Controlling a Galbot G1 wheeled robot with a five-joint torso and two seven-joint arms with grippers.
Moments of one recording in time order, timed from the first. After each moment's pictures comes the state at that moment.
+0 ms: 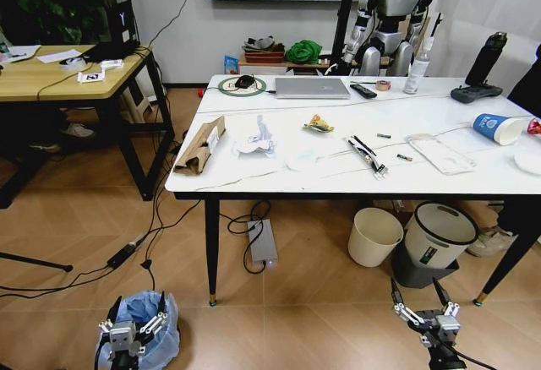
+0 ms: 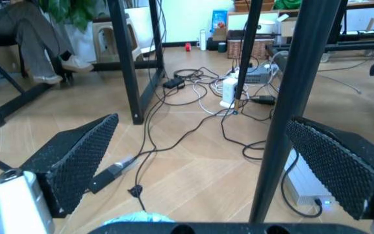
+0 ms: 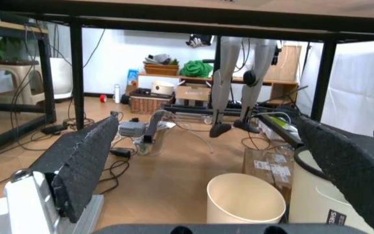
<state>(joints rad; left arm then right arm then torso) 1.82 -1.46 -0.73 -1.83 -0.15 -0.38 0.00 -1.62 1.61 0.98 1.62 0.25 0.61 -0.58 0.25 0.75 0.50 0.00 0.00</state>
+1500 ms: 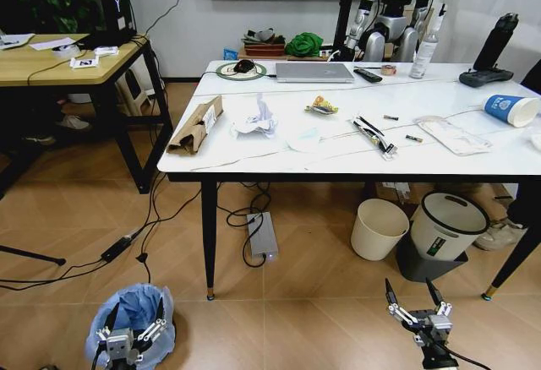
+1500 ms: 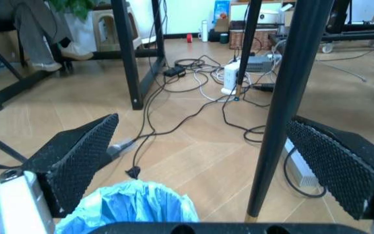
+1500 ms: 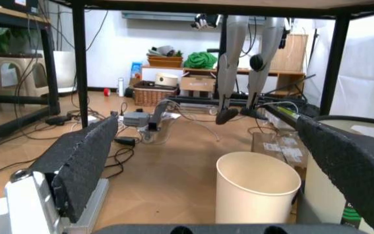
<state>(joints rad) 1.86 -1.48 -0.74 -1.84 -0.15 -0.39 0.01 -1.60 1.61 0.96 1.58 0.24 0.62 -0.58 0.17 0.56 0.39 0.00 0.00</state>
